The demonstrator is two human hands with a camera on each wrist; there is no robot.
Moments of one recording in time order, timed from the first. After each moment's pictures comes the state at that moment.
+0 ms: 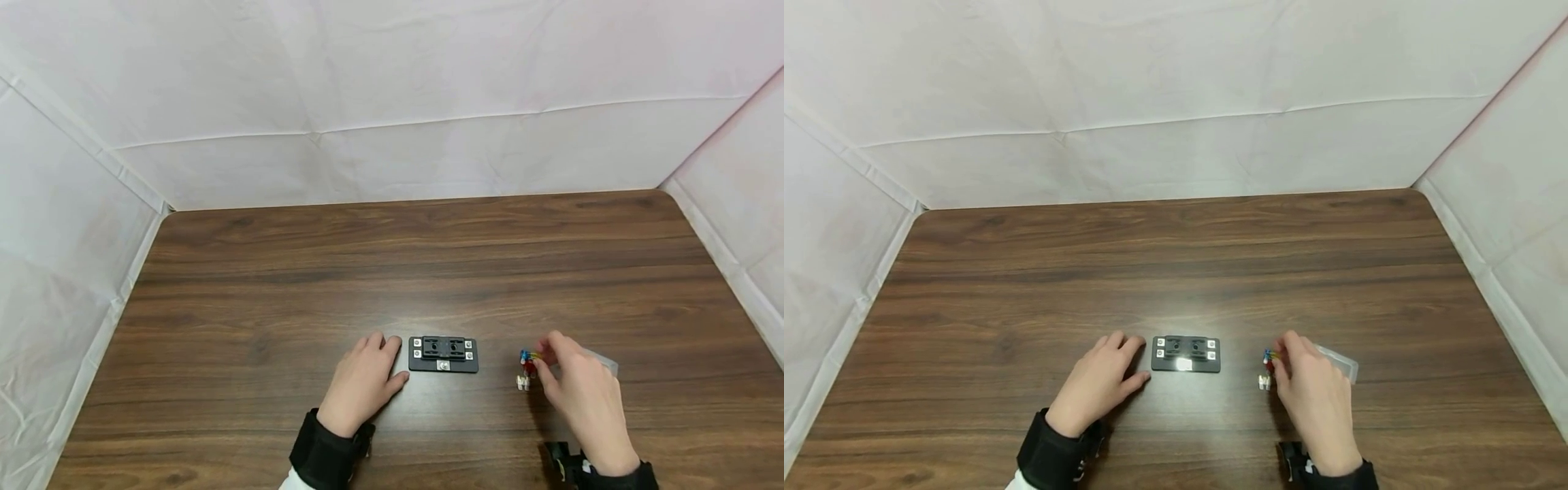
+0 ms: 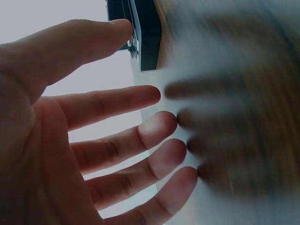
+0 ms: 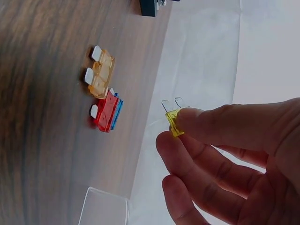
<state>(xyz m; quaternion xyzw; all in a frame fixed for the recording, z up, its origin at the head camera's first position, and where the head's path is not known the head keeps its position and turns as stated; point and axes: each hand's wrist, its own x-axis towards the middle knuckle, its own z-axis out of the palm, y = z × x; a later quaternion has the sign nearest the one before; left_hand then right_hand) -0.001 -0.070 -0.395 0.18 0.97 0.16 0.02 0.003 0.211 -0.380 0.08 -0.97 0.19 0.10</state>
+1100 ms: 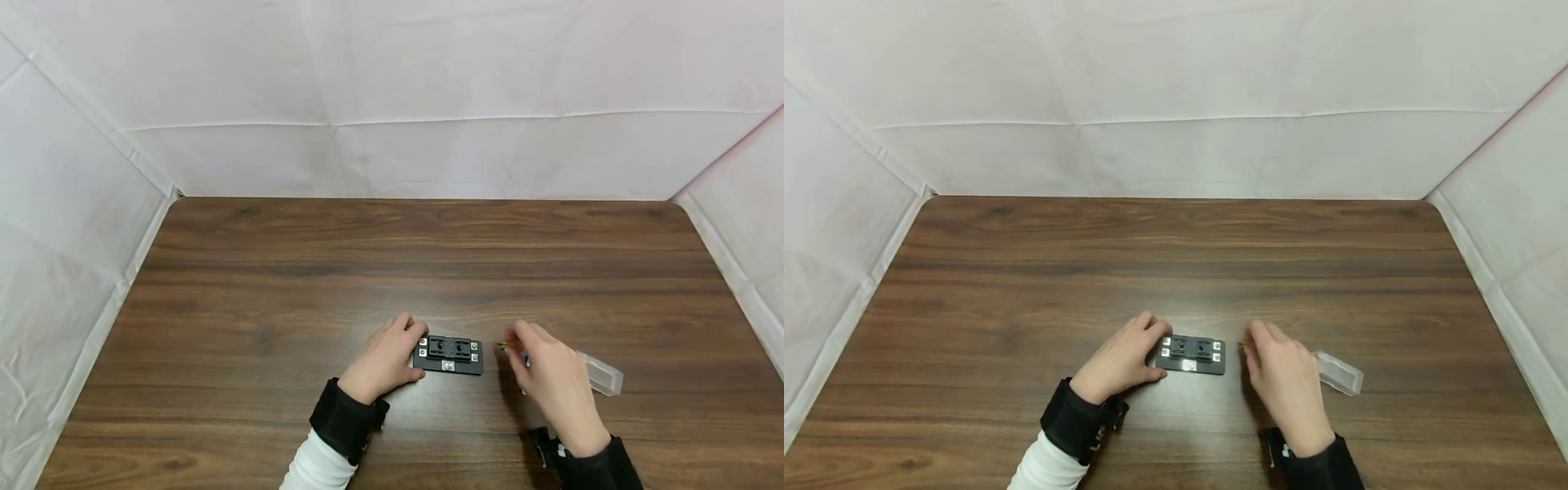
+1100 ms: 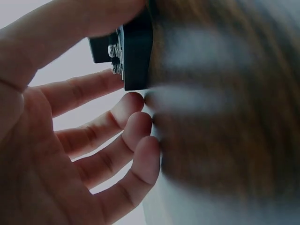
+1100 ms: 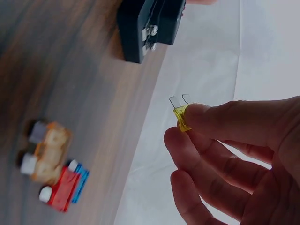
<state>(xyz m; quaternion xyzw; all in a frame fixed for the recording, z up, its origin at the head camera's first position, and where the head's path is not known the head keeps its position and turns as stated) -0.034 -0.042 -0.398 0.23 0.94 0.23 0.08 -0.021 0.193 -0.375 0.16 -0.96 0.18 0.13</state>
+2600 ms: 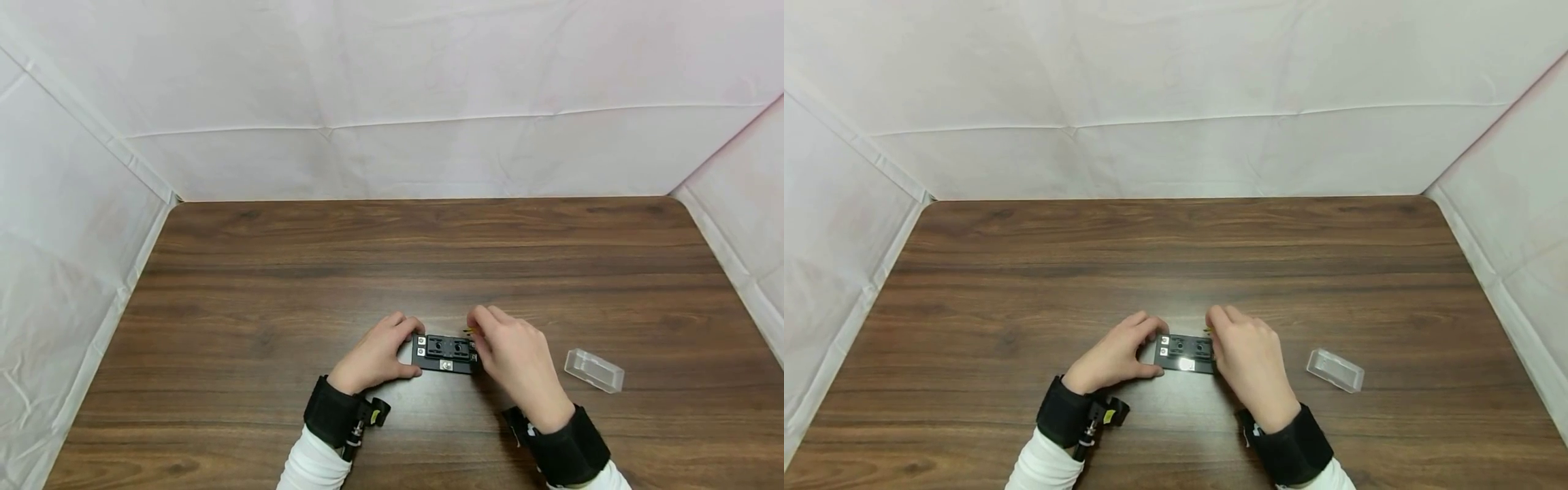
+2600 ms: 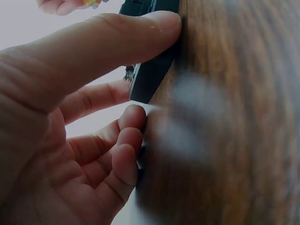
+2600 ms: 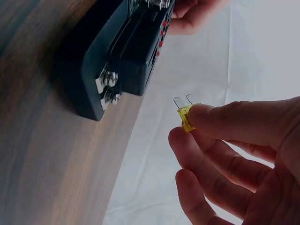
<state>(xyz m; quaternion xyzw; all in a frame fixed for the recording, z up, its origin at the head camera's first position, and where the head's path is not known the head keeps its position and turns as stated) -0.044 -0.060 -0.416 0.25 0.90 0.34 0.10 -0.038 0.157 -0.372 0.24 -0.94 0.18 0.14</state>
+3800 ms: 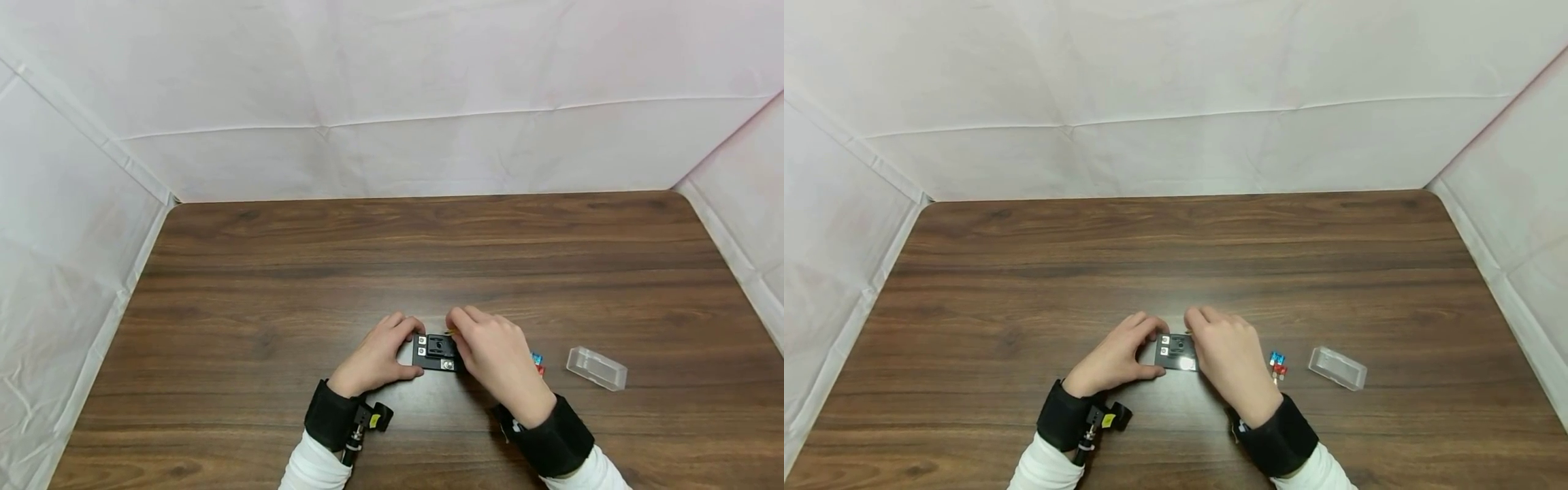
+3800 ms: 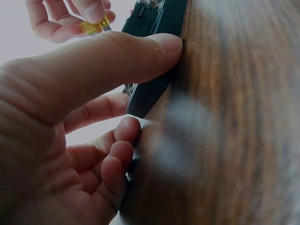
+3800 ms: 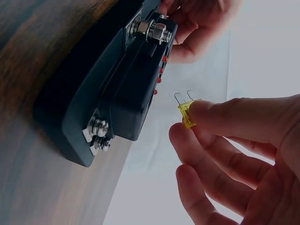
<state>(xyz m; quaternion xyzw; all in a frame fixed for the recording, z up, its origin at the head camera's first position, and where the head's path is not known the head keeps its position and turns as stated) -0.041 -0.062 -0.422 0.24 0.90 0.36 0.09 -0.042 0.137 -0.374 0.28 -0.94 0.18 0.11</state>
